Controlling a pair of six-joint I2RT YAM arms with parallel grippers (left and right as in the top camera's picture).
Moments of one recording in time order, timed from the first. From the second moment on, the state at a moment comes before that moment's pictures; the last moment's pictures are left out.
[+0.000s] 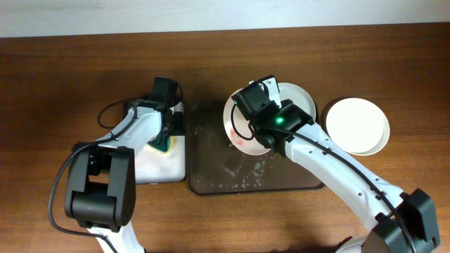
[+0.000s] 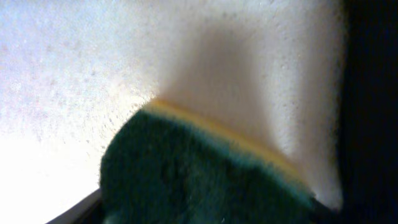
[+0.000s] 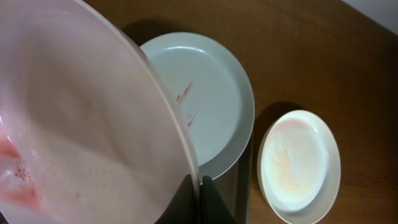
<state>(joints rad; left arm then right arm) -0.20 1.95 1.23 -0.55 -0.13 -0.19 0.60 1.63 1.34 -0.86 0.59 0.24</state>
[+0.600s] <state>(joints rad) -0.19 1.85 1.20 -0.75 -0.14 -0.20 0.60 1.63 1.34 -0.88 0.61 0.23</state>
